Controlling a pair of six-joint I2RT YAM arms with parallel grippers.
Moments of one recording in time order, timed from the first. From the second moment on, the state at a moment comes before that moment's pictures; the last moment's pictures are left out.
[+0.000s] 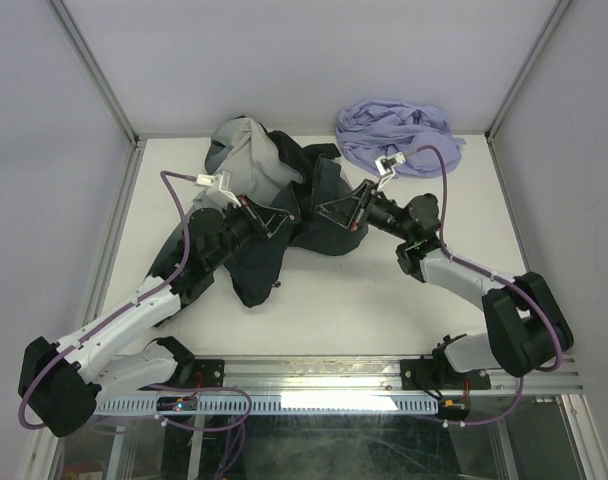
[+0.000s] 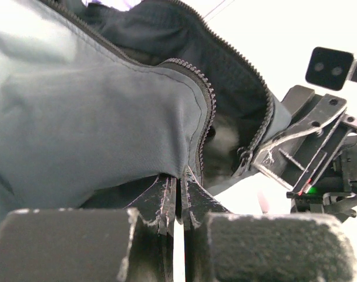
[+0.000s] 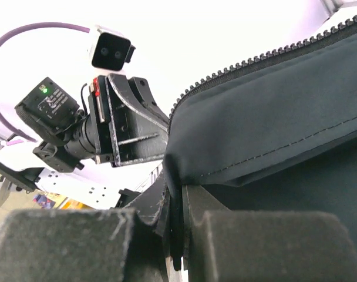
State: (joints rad) left arm -0.66 1.00 0.72 0.16 -0.03 -0.83; right arm 0.48 1.36 0.66 0.96 -0.68 0.94
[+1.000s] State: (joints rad) left arm -0.61 0.99 0.69 0.36 0.11 -0.77; right arm 0.48 1.50 0.67 1.19 -0.81 1.08
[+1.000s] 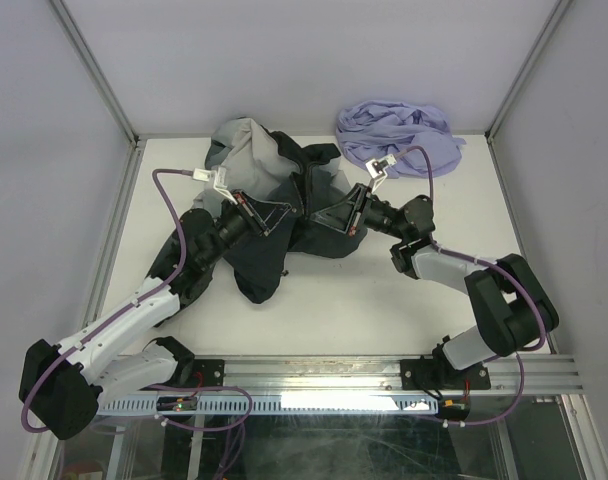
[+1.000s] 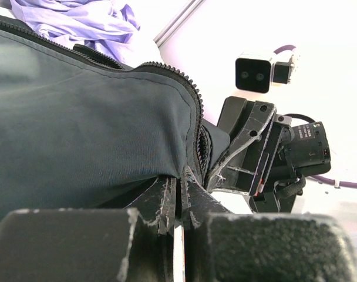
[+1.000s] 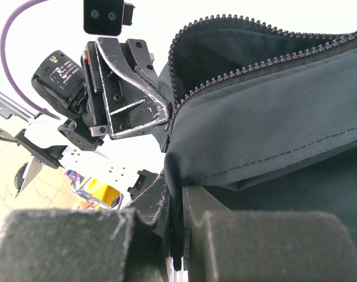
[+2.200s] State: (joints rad) left arm -0.61 1.00 0.69 0.35 0.13 -0.71; right arm 0.48 1.50 0.67 1.19 -0.79 1.09
